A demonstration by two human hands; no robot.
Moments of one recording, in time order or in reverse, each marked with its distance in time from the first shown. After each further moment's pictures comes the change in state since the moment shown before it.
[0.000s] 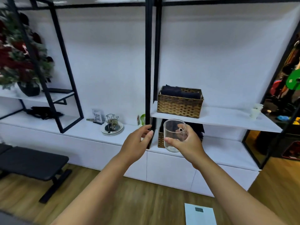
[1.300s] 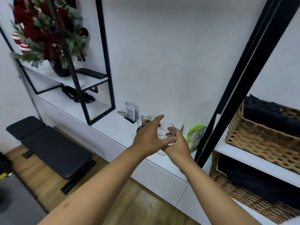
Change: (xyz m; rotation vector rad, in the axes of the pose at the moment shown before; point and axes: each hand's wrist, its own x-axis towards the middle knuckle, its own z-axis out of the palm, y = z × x) left_hand 0.363 -0.262 -0.141 0.189 0.116 -0.219; right_hand 0.403 0.051 0.366 0.053 -0.351 0.078
